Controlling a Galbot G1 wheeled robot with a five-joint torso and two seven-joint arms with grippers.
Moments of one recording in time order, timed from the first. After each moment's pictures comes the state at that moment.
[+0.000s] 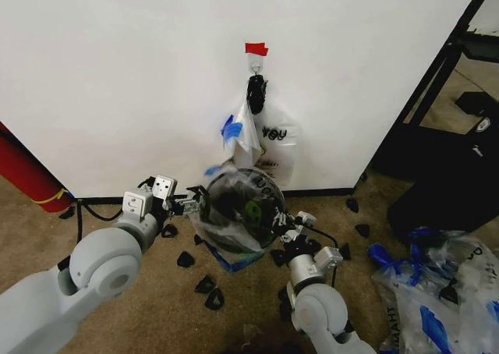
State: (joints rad) left arm 0.96 -0.58 -0.12 -2.32 -1.02 0.62 -0.64; right arm -1.32 1.44 0.17 1.99 0.60 -0.03 0.26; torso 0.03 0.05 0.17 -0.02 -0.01
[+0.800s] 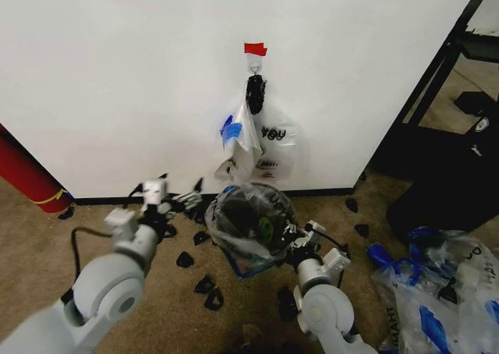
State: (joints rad) left arm 1.38 -0.87 -0.46 -2.24 -0.77 0.10 -0.39; right arm -1.31 1.47 0.19 1.93 0.78 -0.16 0.40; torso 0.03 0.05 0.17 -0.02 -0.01
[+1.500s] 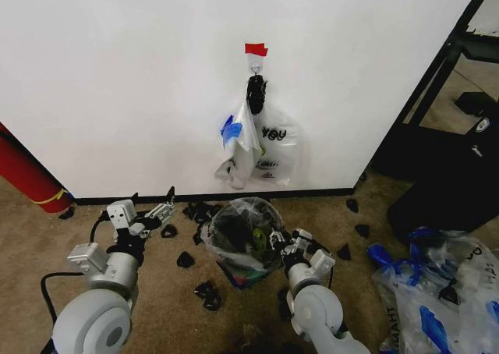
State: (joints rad) left arm 1.52 -1.02 -0.50 -2.34 -0.69 0.15 -0.39; right arm -1.31 1.44 0.17 1.88 0.72 -0.20 0.38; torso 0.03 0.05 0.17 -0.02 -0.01
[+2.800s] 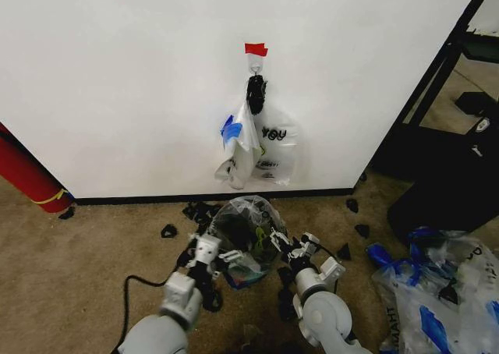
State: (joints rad) left arm 1.22 -0.87 0.13 -2.23 -0.42 0.40 -0.41; right arm -1.34 1.43 0.22 1.88 0.85 -0.12 0.29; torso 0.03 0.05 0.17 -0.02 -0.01
